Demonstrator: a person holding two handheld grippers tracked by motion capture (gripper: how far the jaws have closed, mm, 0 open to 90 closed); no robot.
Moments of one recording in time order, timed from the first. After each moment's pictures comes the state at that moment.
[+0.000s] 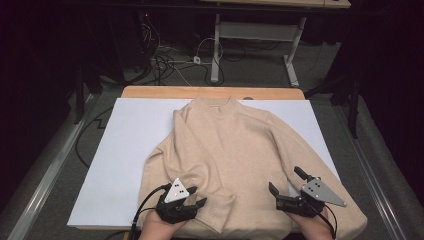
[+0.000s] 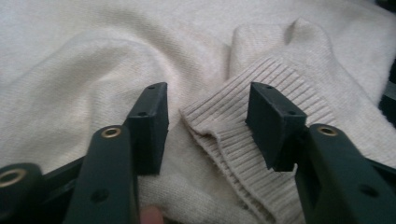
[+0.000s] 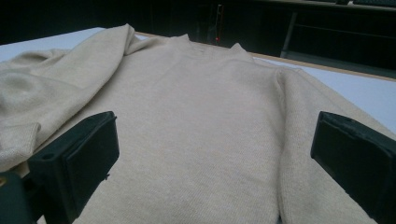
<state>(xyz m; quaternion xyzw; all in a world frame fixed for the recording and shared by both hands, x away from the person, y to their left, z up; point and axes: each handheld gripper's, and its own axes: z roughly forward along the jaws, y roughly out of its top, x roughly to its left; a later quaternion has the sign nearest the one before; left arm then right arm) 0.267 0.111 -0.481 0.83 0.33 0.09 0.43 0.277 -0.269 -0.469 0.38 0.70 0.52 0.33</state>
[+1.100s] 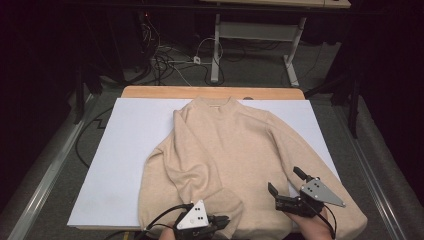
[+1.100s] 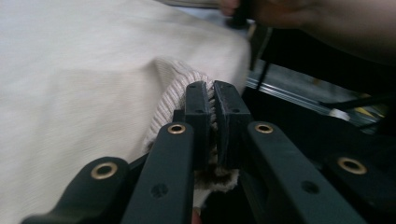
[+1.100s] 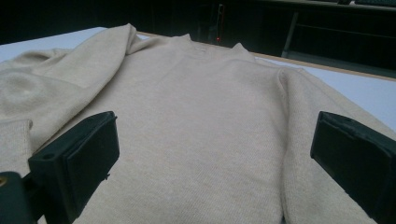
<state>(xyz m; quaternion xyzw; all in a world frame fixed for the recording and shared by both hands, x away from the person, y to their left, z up) 0.218 0.058 -0.468 0.85 0.17 0.01 0.50 0.276 -0.267 -0.469 0.38 0.70 0.52 0.32</state>
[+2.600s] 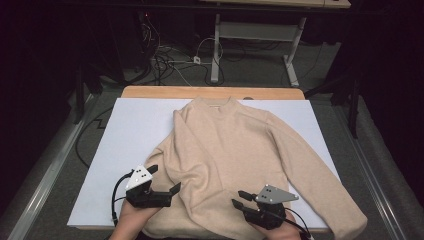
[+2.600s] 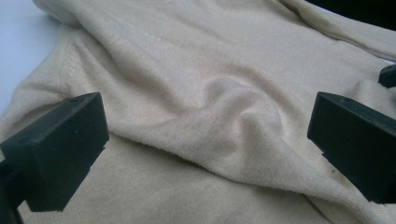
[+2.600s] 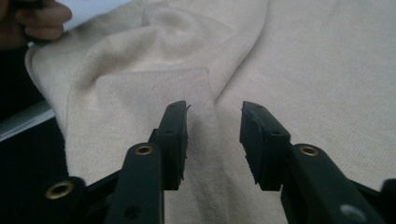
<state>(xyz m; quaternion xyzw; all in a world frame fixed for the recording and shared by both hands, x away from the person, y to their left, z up) 0.287 0.185 -0.468 0.75 0.39 0.16 0.50 0.260 -0.177 -0.473 0.32 0.82 0.46 0.13</state>
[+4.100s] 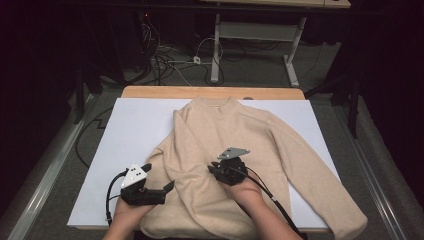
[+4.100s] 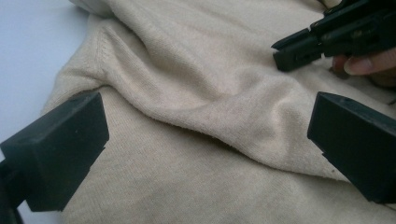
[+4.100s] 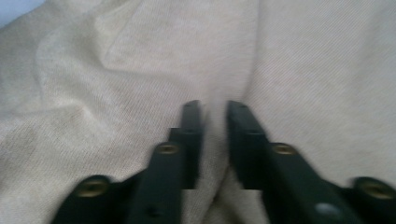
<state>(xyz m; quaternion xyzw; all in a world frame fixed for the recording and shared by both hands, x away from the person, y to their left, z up) 0.294 0.202 -0.477 0.75 0.41 0.18 0.48 0.371 -0.096 -0.474 0.34 0.84 0.40 0.14</state>
